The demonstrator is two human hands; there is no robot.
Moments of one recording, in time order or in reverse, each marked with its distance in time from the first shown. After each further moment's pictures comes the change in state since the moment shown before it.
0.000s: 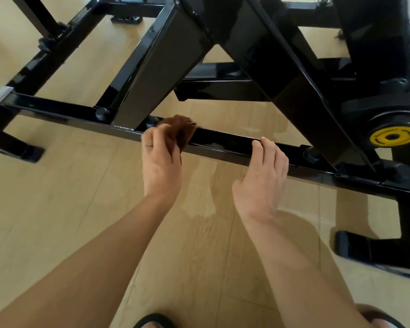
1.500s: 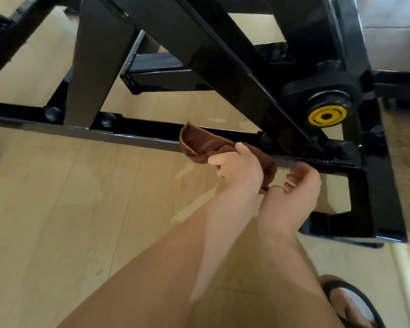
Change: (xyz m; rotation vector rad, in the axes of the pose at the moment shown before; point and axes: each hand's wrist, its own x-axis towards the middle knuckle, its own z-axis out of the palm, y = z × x) left_hand -0.069 0.185 0.105 -0.620 -0.381 -1.030; right_hand -0.031 0.067 -0.061 0.619 0.305 0.708
